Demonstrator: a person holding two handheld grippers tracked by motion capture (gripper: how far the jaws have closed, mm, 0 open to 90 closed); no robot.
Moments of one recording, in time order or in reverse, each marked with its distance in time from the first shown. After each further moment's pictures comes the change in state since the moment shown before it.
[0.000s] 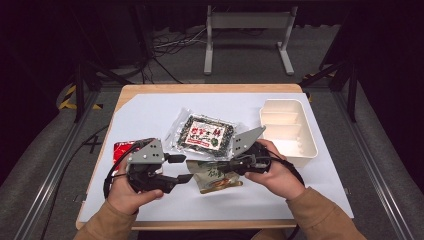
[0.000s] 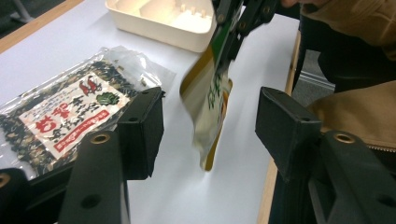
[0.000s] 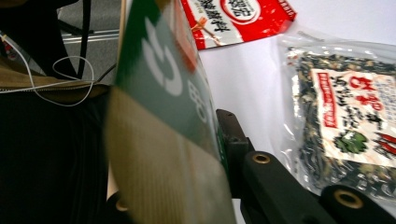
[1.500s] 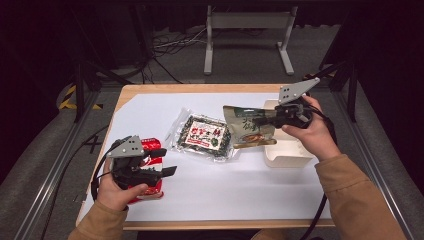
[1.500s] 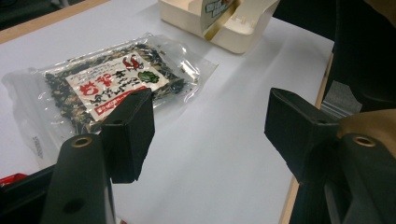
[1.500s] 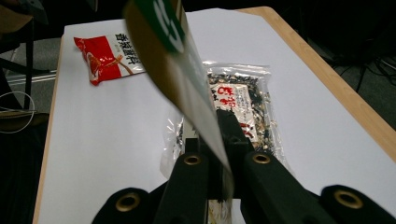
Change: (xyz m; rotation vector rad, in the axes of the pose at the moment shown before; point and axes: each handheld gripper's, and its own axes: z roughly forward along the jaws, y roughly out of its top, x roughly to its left) left arm 0.026 -0.034 -0.017 -0.059 0.082 -0.150; right arm -0.089 -0.017 -0.102 -0.135 -0.149 0.061
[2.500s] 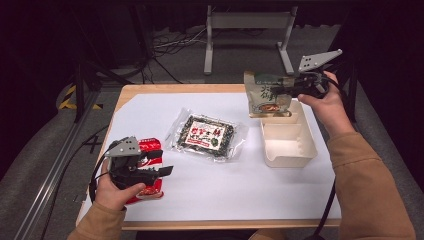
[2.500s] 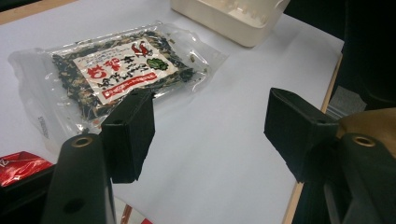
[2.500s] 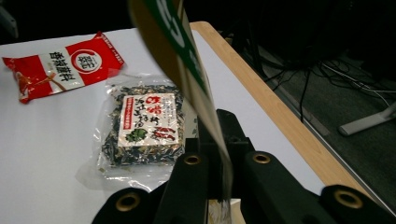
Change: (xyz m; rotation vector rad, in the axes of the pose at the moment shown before) left arm 0.009 -0.010 0.000 0.013 0.013 -0.051; right arm -0.078 -0.002 -0.039 -0.049 -0.141 0.045
